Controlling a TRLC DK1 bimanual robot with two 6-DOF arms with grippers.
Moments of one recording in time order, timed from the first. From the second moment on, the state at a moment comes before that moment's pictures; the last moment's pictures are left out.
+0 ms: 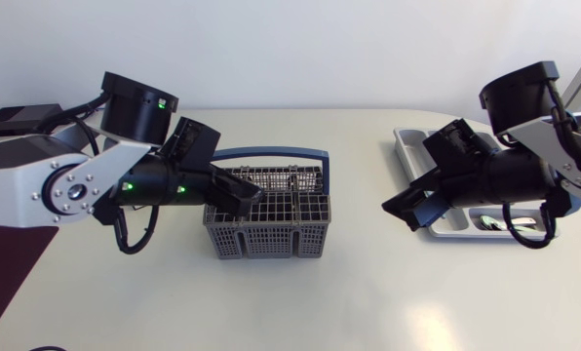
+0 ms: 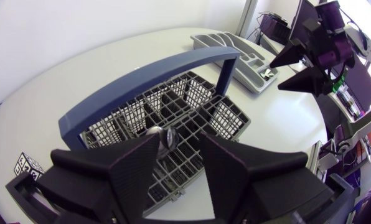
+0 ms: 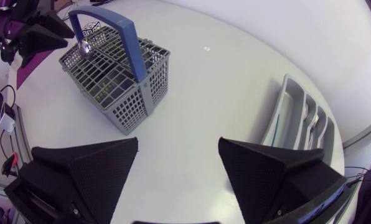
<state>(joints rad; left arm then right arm) -0.50 1.40 0.87 -0.17 0.23 0.02 0.23 1.25 0.86 -0.51 -0.22 -0.33</state>
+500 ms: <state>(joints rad) -0.45 1.50 0.92 -0.20 0.34 0.00 0.28 1.30 0.88 -0.51 -0.22 -0.29</state>
